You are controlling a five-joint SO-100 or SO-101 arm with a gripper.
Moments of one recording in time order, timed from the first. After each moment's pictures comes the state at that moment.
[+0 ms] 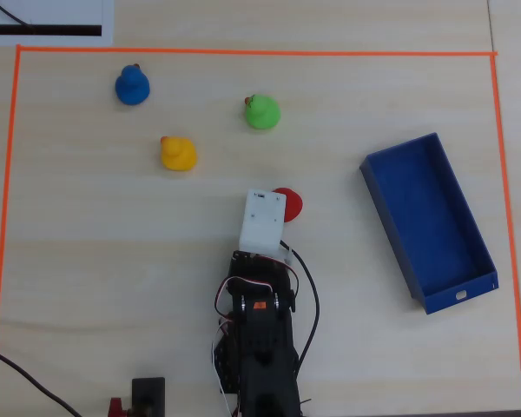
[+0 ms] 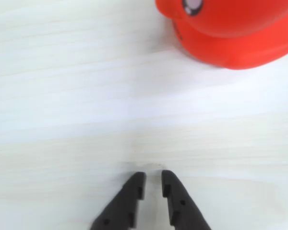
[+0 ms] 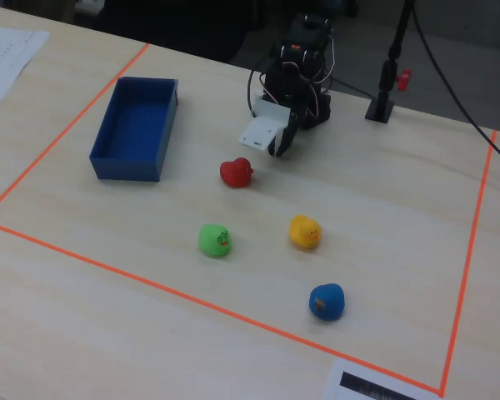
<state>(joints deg) 1.1 189.8 178.0 74.2 -74.8</state>
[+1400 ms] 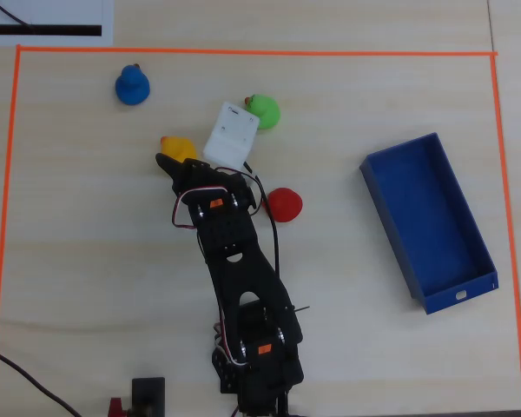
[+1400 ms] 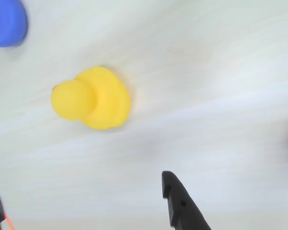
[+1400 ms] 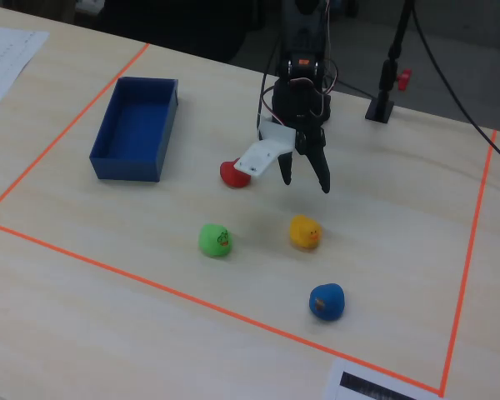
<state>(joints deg) -13.4 113.3 126.2 46.0 -46.0</state>
